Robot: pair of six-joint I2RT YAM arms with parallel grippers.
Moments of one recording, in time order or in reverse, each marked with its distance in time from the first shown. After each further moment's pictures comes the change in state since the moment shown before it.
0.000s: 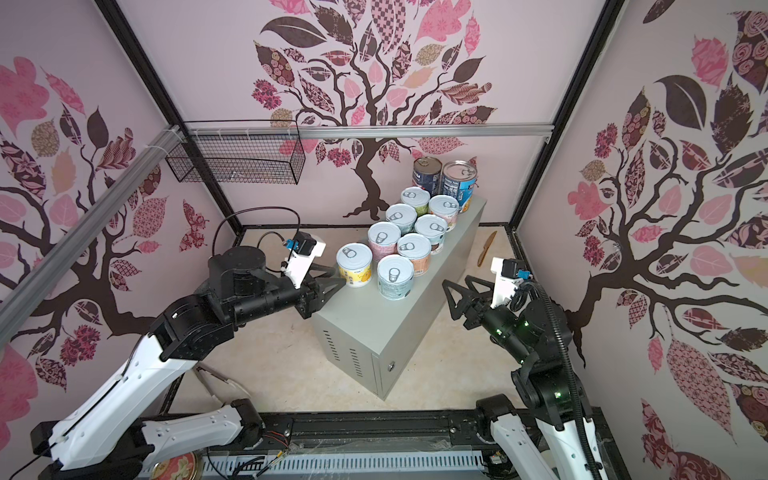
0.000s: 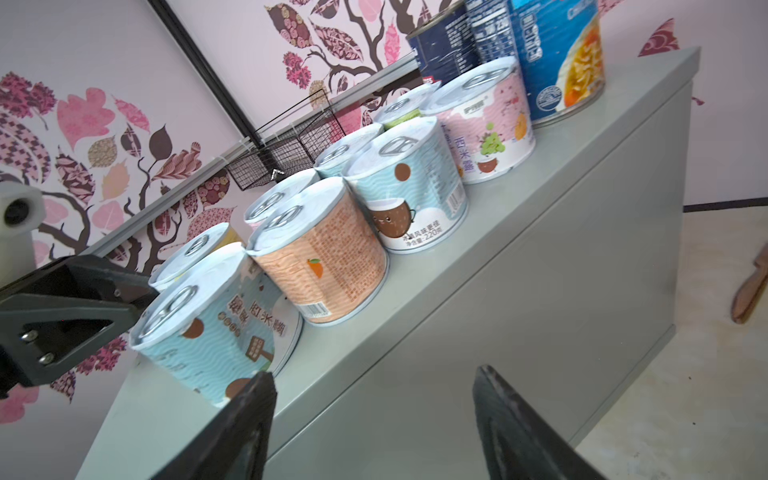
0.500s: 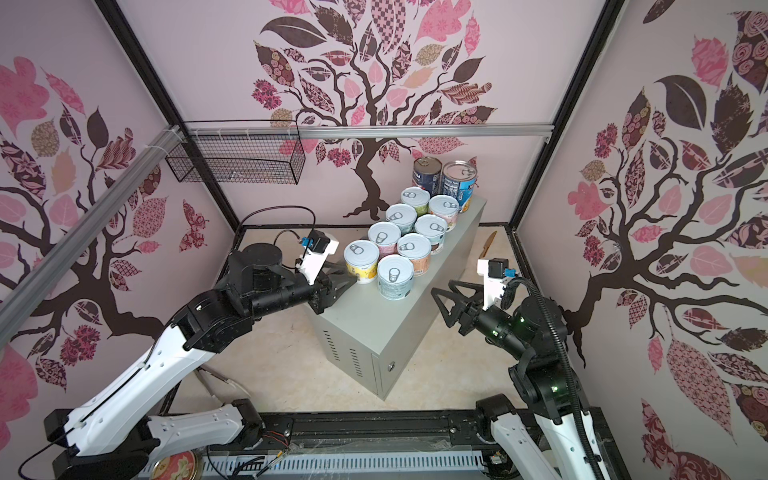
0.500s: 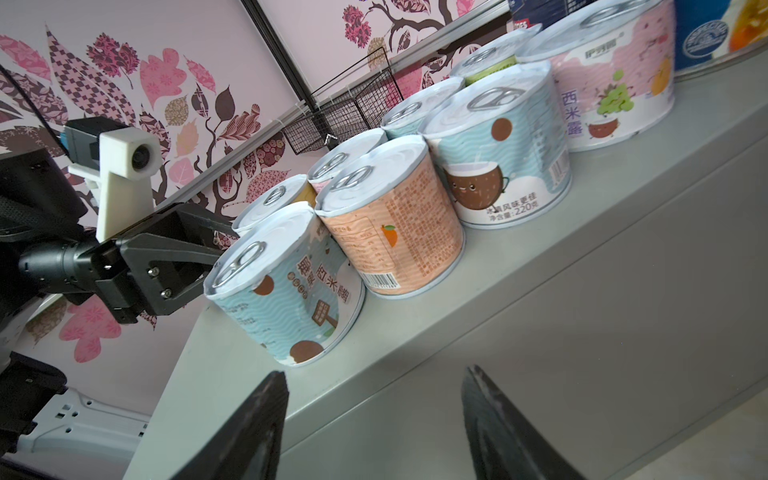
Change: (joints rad) left arm 0.000 0.050 -0.035 0.093 0.030 -0.002; right arm 0.029 0.026 -0.004 0.023 -0.163 -0.001
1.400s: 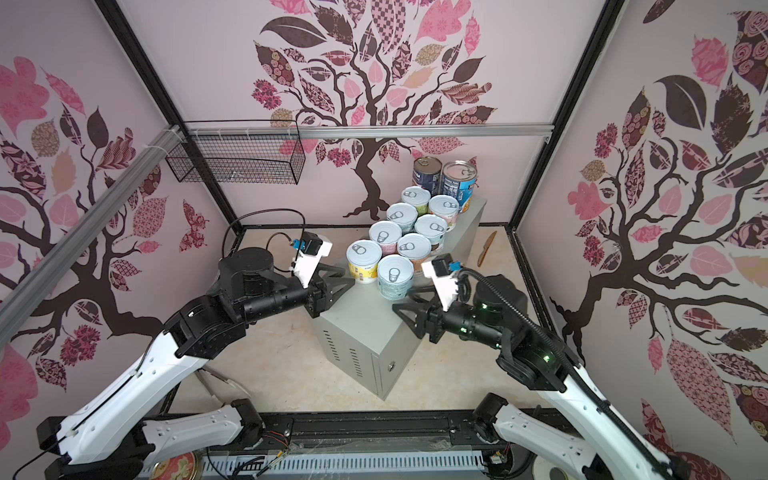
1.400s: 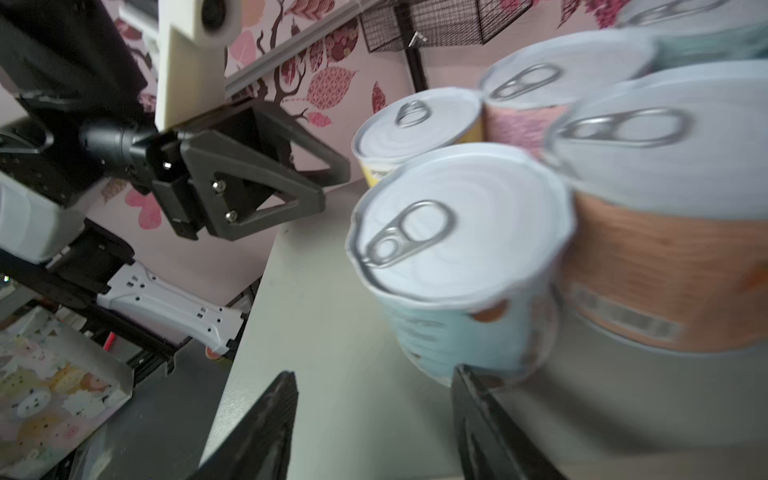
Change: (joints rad) left arm 0.000 -0.054 -0.035 0.024 0.032 -0.049; right arm 0.624 0.254 0.224 -0.153 0.337 -0.148
